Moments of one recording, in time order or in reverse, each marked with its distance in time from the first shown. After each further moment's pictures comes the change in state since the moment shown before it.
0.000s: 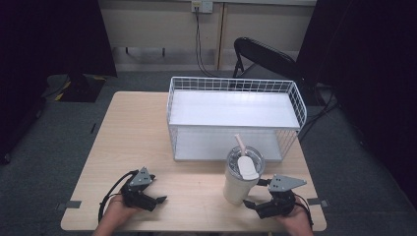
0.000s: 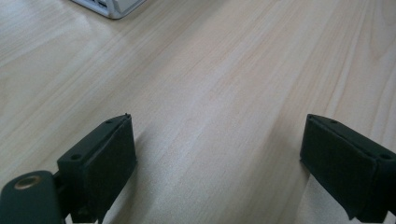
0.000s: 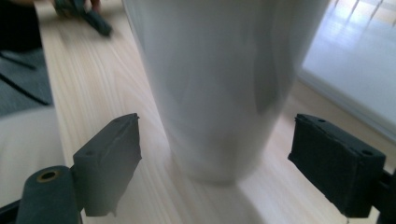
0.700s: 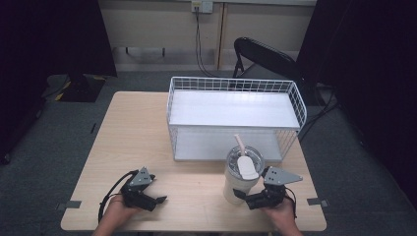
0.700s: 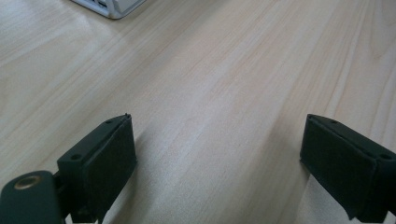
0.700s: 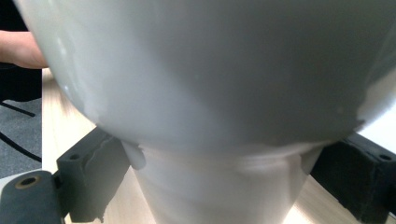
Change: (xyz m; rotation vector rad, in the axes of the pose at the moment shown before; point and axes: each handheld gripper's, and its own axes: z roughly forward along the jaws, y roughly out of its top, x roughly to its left) left arm 0.000 0.000 0.000 -0.001 0.000 0.000; right arm 0.000 0.019 0.021 -0.208 -0.011 -0.005
